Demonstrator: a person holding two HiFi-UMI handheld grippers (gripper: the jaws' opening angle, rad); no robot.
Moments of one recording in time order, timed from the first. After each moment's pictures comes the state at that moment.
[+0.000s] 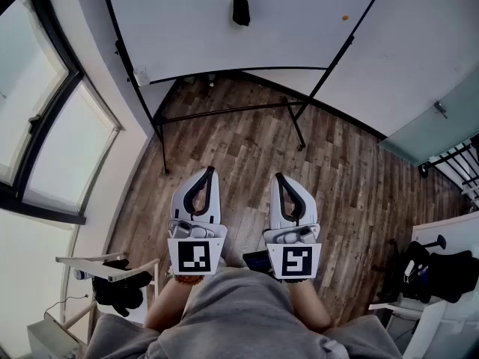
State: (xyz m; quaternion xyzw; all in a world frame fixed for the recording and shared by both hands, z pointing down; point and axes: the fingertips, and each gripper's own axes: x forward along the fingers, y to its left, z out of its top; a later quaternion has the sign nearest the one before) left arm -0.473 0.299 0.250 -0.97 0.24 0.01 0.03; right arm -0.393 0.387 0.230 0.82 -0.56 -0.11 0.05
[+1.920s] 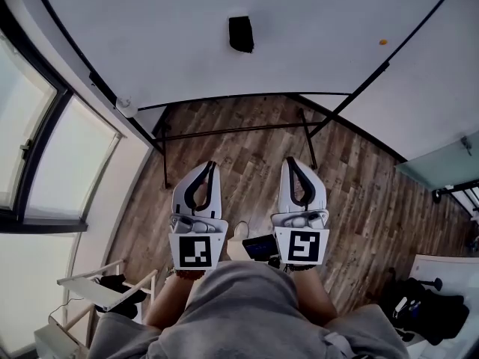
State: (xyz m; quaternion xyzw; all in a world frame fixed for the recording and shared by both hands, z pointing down) left arm -0.232 0.112 0.281 -0.96 0.29 -0.02 0.02; right arm -0.117 0.185 0.256 0.80 -0.58 -0.10 0.06
